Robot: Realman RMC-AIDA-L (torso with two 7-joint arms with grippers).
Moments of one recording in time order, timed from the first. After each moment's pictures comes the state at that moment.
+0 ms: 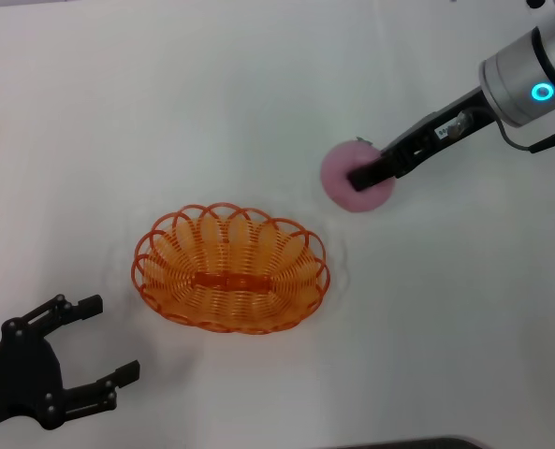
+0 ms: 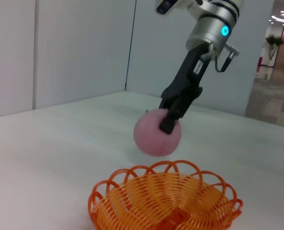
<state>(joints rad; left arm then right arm) -0.15 -2.17 0.42 0.67 2.20 1.79 -0.87 0.73 2.08 -0.99 -0.91 -2.46 -1.53 2.28</state>
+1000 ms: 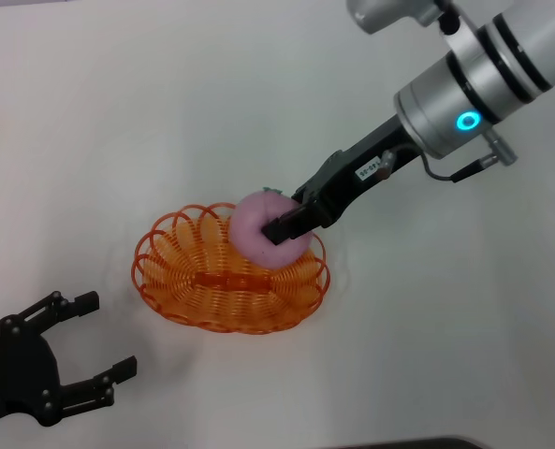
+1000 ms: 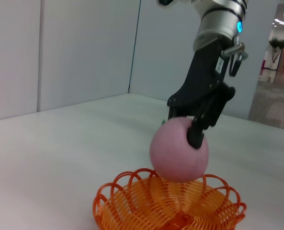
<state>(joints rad) -0.15 -2.17 0.41 0.67 2.20 1.80 -0.87 0.79 2.09 -1.21 -0.81 -2.20 -1.55 2.20</state>
